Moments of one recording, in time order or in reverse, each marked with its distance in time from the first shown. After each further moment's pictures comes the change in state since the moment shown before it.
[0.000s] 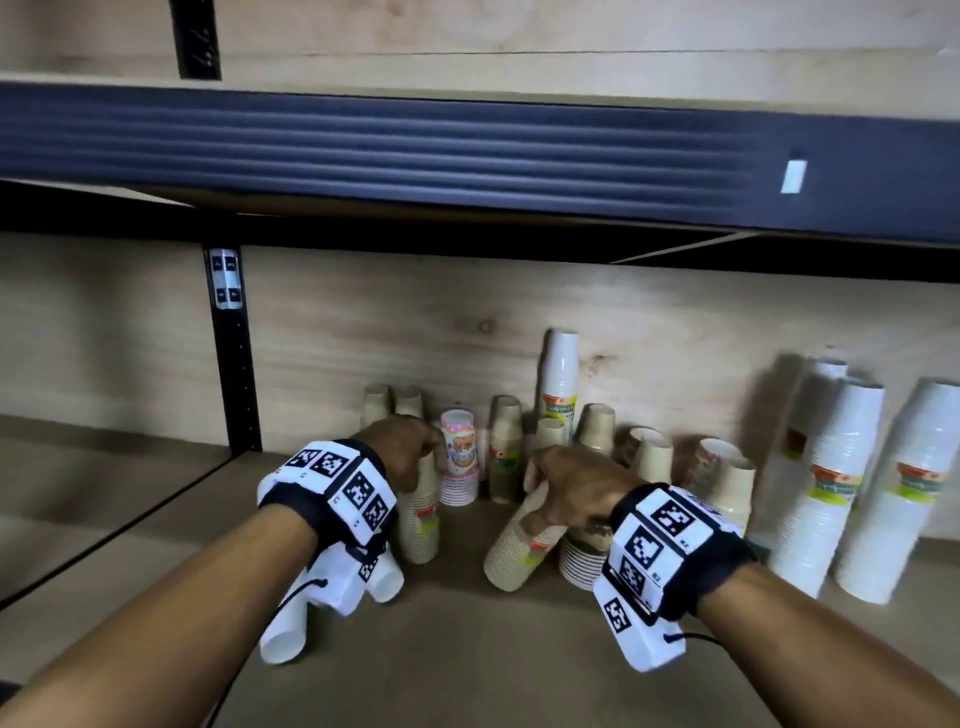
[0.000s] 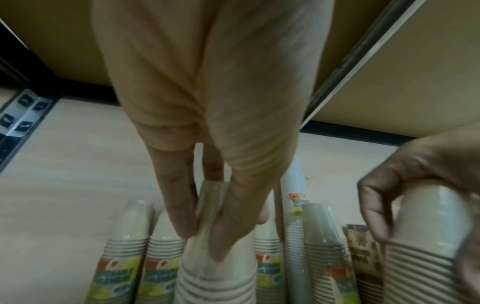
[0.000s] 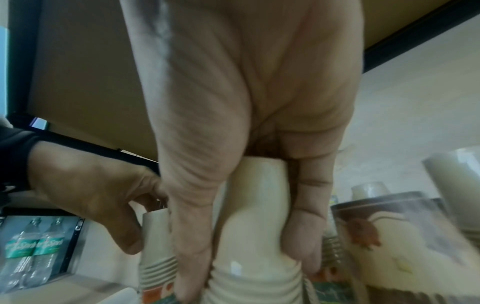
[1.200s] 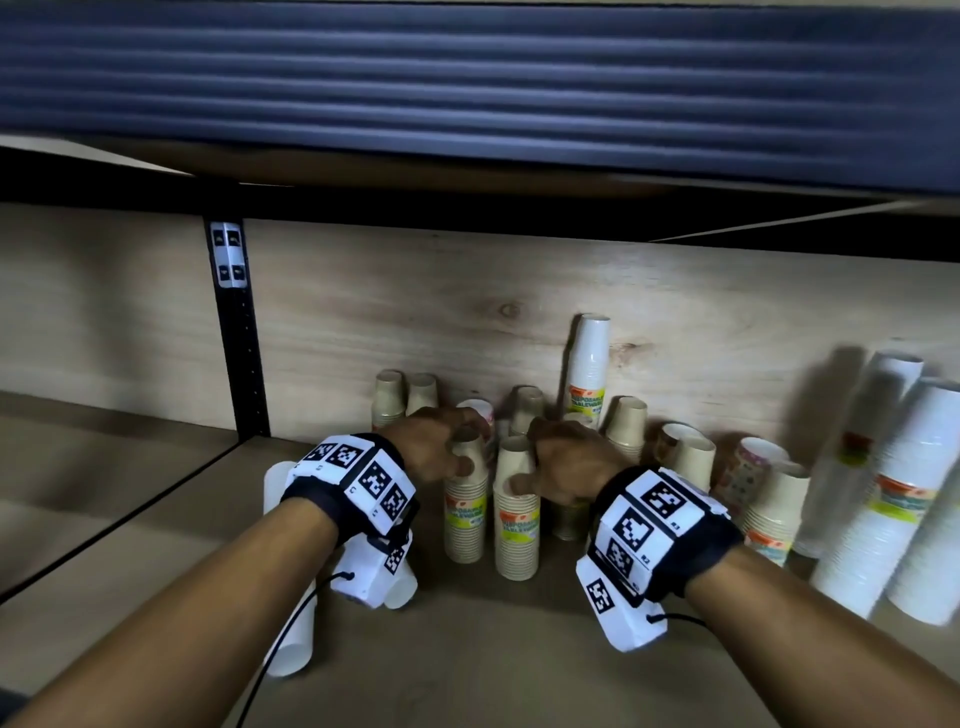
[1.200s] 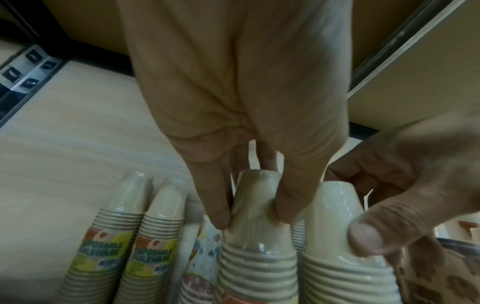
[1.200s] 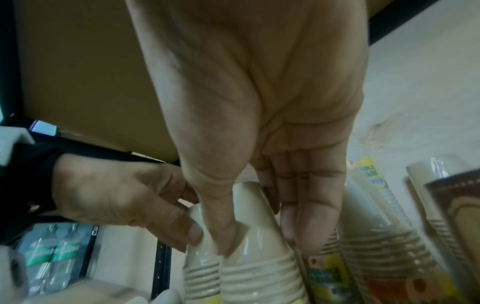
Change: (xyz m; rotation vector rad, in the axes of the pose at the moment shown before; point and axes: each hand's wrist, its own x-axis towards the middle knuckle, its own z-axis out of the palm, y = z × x) left_hand 0.038 -0.013 0.021 -0.286 0.095 0.099; right_hand 0.050 -0.014 0.004 -0.055 0.124 -0.008
